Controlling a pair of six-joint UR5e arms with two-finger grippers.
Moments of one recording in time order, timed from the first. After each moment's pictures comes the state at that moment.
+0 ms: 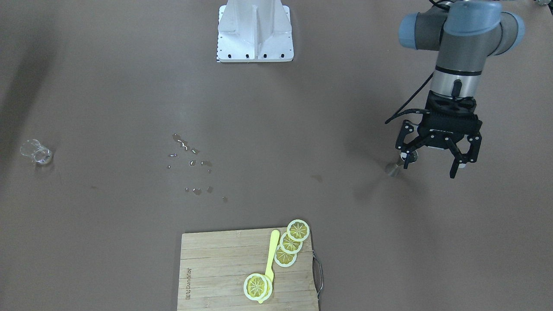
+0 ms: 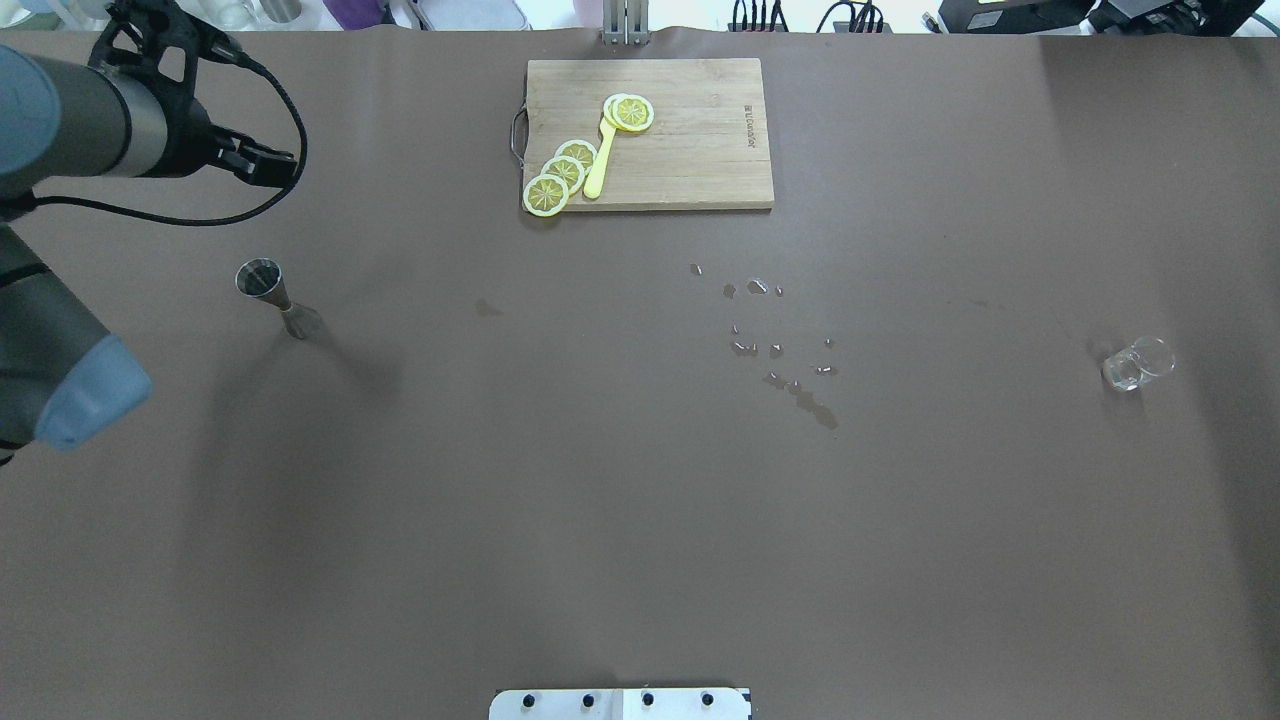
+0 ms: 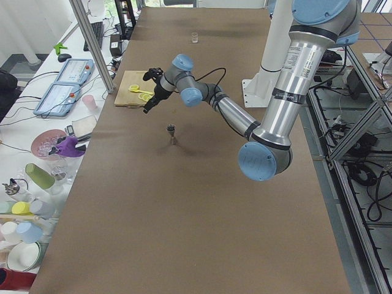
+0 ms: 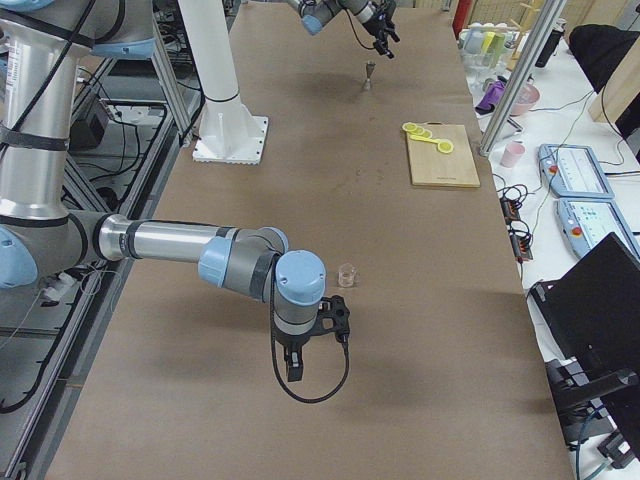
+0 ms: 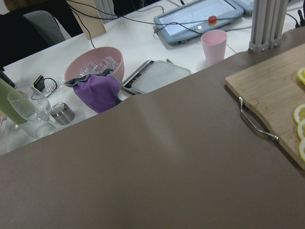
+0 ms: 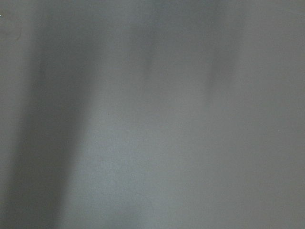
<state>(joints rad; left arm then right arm) -0.94 -1.89 -1.85 -1.89 -1.74 -0.46 1.72 -1.81 1.81 -1.81 2.23 -0.49</state>
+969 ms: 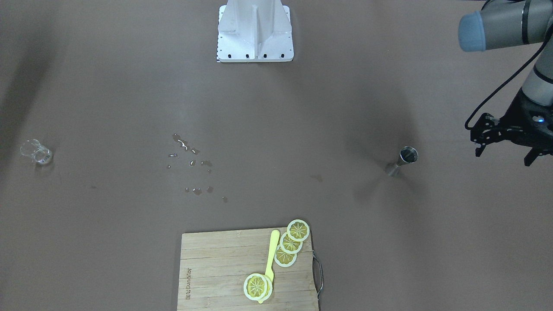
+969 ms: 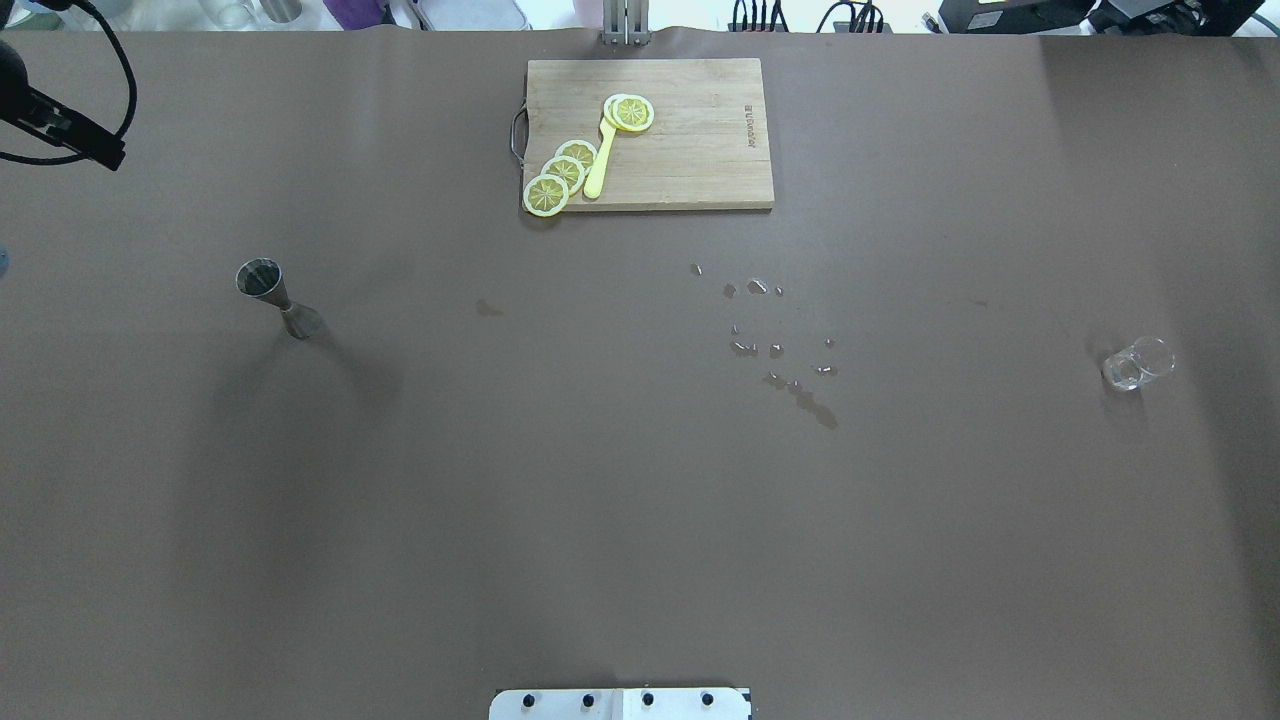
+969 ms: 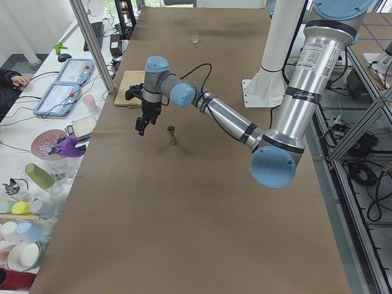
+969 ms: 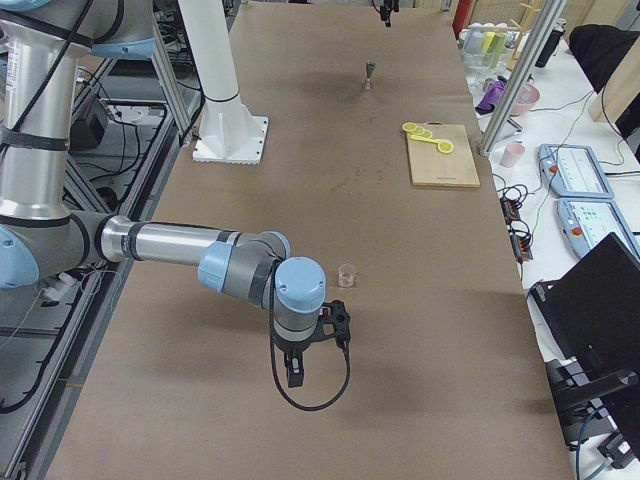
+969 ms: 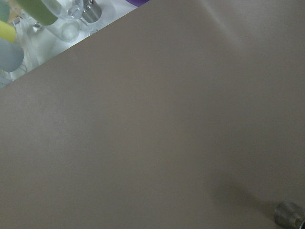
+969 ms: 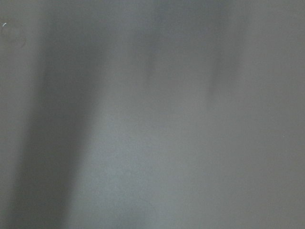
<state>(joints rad) -1.18 -1.87 -1.84 -1.57 -2.03 -0.24 1.72 -1.80 1.79 -1.81 2.26 -0.49</state>
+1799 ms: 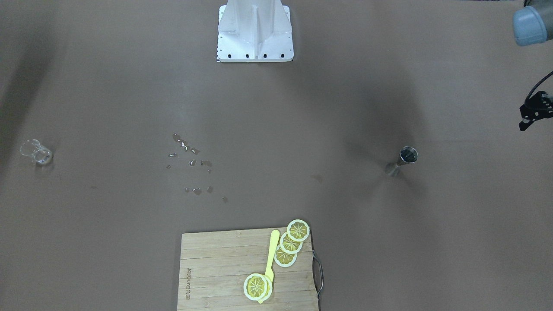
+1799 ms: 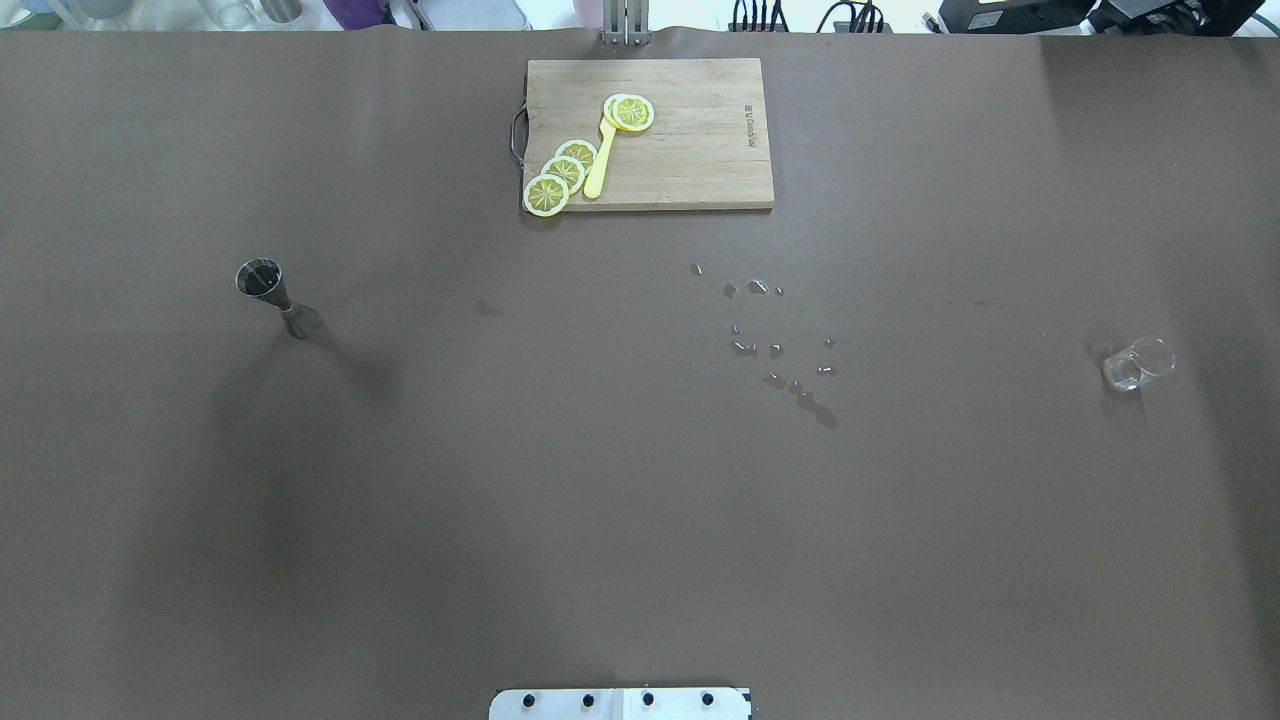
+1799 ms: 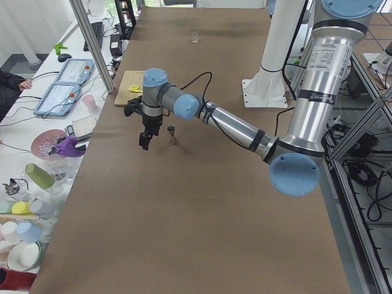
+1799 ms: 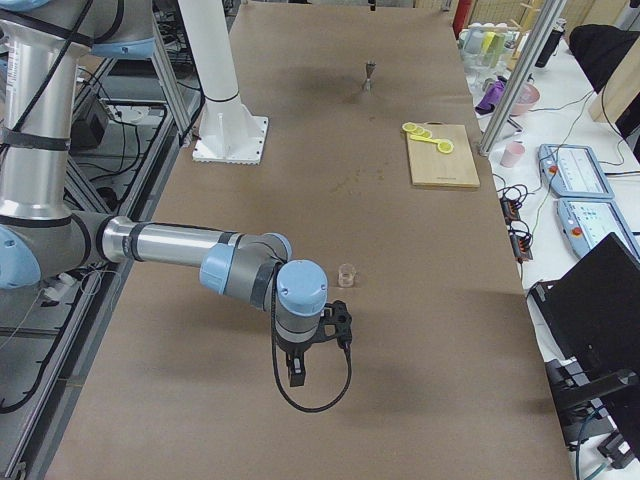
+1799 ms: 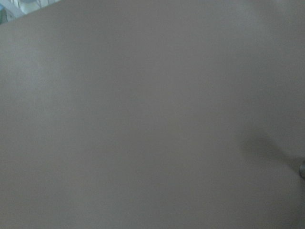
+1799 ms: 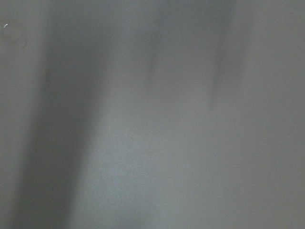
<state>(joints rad) -1.37 -1.62 -1.84 -1.58 -2.25 -0.11 1.72 -1.80 1.77 -1.80 2.26 -0.49</state>
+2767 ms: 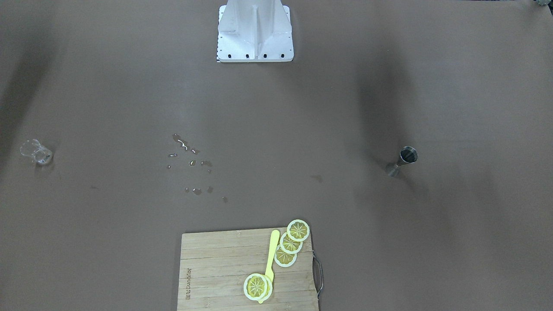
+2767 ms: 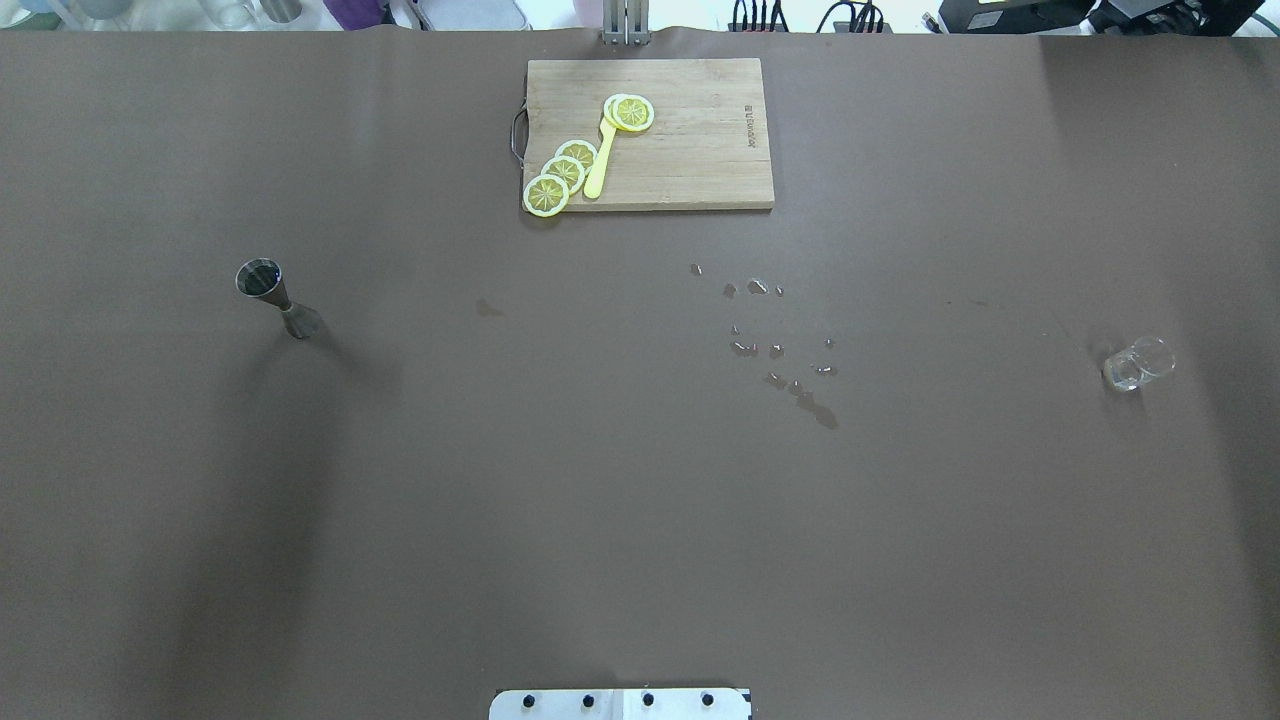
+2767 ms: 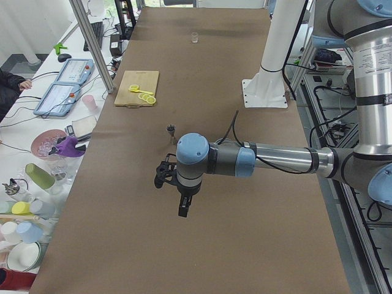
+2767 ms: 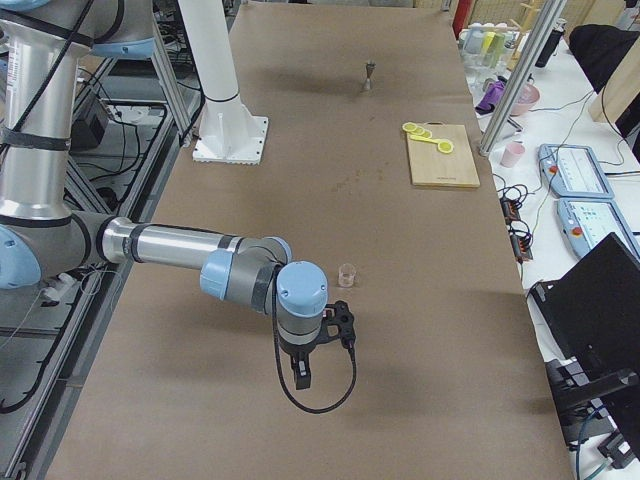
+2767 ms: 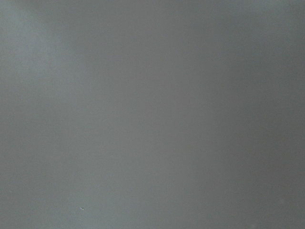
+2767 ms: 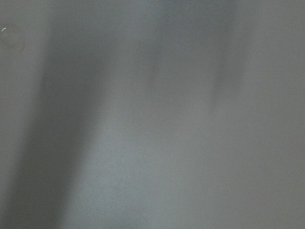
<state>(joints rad) -1.62 -1.36 -1.85 -1.58 -2.31 0.14 1.72 -1.80 1.75 -1.73 2.26 -0.50</state>
